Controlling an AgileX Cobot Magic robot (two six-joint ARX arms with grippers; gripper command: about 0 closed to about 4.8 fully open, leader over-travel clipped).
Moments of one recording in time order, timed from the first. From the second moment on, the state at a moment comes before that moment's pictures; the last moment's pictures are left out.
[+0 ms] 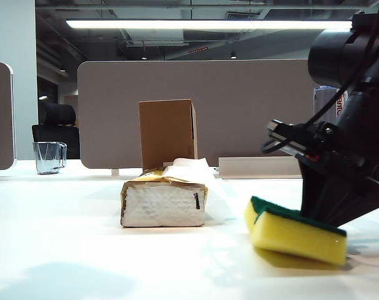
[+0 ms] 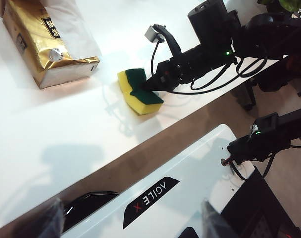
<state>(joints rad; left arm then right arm) 0.02 0.56 1.12 -1.42 0.85 0.10 0.44 1.48 0.72 -0.44 -0.29 0.34</state>
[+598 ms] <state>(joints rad) 0.02 0.56 1.12 -1.43 0.85 0.10 0.10 1.30 0.54 -0.43 -0.34 0.23</state>
